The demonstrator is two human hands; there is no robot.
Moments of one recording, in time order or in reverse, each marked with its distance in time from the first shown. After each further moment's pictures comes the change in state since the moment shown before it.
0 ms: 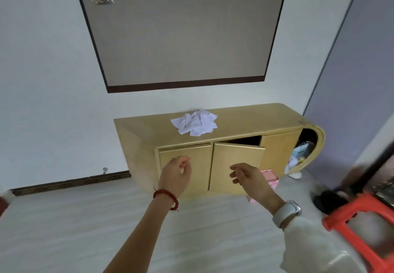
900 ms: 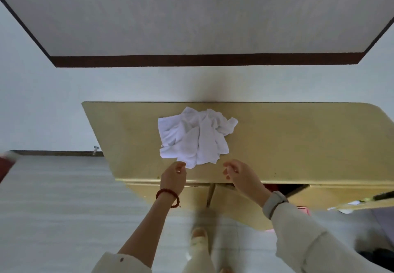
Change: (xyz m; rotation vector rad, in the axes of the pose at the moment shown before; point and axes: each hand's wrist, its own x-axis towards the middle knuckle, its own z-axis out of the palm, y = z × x) left_hand 0.457 -0.117 0.238 0.068 0.059 -0.629; right_hand 0.546 0.139 -0.001 -0.122 -0.449 0.141
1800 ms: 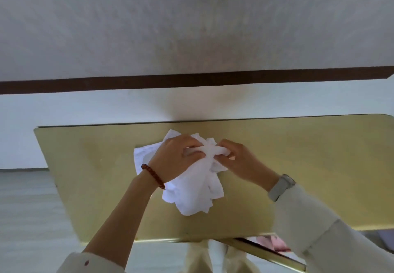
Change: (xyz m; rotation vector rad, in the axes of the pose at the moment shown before) left_hand 0.176 0.159 -0.020 0.209 -0.314 0.575; right_hand 0.188 -0.061 -0.092 -0.031 -0.144 -0.253
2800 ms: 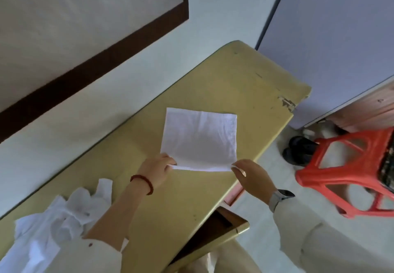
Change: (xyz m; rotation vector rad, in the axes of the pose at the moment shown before) left_hand 0.152 0.074 0.288 0.475 -0.654 0.375; right_hand -0.219 0.260 -0.089 -0.205 0.651 0.684
